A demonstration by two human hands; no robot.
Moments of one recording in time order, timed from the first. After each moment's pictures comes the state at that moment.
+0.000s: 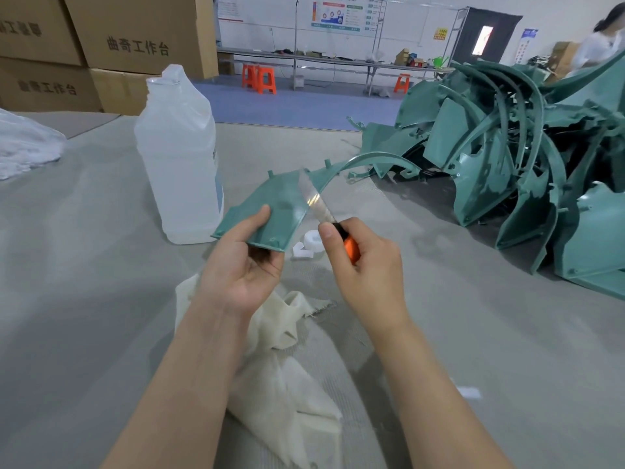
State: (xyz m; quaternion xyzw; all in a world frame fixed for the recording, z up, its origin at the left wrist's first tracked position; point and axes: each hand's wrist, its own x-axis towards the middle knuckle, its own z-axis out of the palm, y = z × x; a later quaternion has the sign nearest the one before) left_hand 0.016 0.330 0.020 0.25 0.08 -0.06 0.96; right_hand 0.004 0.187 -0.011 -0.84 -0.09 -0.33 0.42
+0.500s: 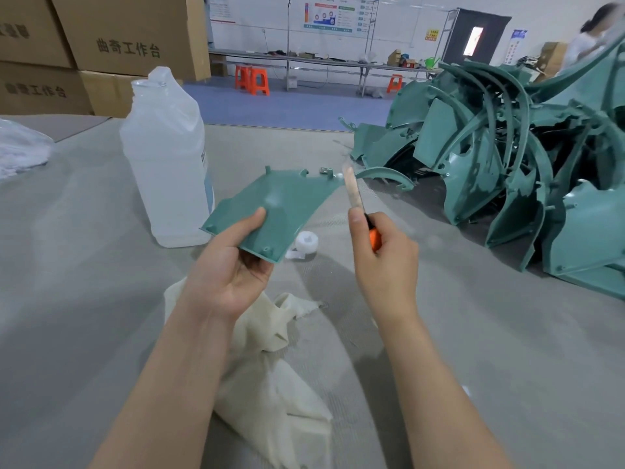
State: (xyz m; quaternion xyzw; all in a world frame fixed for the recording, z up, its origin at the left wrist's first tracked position) left_hand 0.014 0.333 0.018 0.31 0.04 -0.06 0.95; right_hand 0.012 0.164 -0.009 -0.81 0.00 -0.35 0.46
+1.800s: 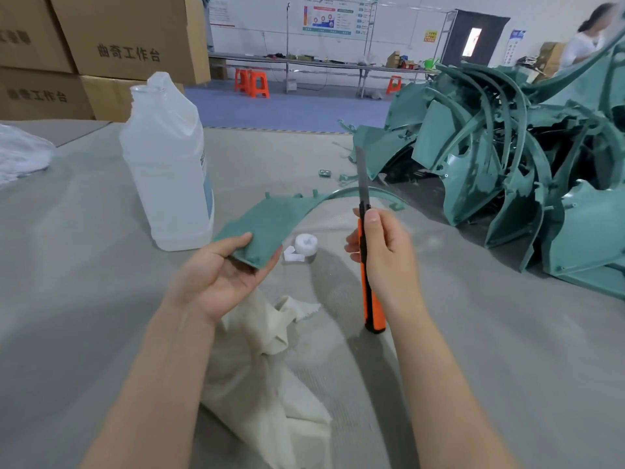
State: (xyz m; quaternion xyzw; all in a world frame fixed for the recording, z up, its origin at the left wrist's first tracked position) left_hand 0.028 0.354 0.002 0.29 0.09 -0.14 0.94; right_hand 0.014 0.159 -0.003 -0.75 0.01 -0.24 0.61
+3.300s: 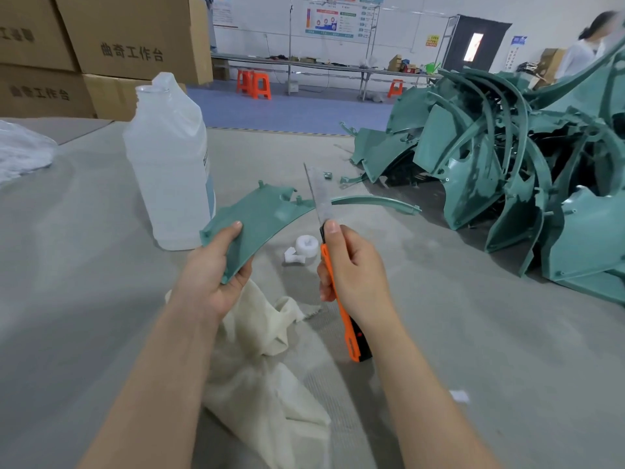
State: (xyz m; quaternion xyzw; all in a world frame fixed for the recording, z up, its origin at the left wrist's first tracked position) left_hand 0.033 0.349 0.001 0.41 0.20 0.01 0.89; right_hand 0.001 0.189 -0.002 -0.75 -0.05 -0.15 0.64
